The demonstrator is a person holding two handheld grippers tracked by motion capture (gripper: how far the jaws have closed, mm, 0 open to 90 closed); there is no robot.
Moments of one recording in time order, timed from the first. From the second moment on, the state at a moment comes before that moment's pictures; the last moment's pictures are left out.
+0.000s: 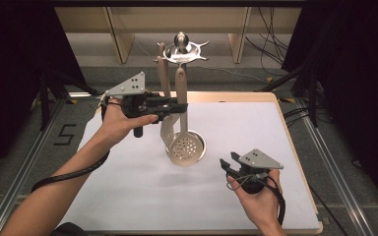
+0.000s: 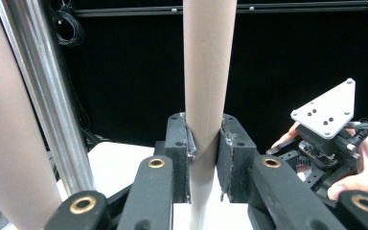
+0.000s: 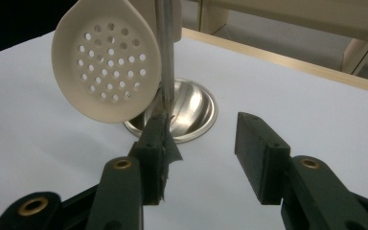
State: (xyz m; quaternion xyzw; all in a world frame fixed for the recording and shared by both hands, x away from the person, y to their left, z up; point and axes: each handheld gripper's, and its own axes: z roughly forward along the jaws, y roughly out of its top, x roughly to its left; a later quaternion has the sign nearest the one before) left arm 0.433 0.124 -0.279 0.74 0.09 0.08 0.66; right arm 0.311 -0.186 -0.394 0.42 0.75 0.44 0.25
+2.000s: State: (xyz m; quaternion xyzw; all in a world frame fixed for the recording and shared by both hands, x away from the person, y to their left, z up) left arm 0.455 0.131 -0.288 0.72 0.11 0.02 0.68; right arm 0.312 -0.186 -0.395 0.41 0.76 0.44 0.25
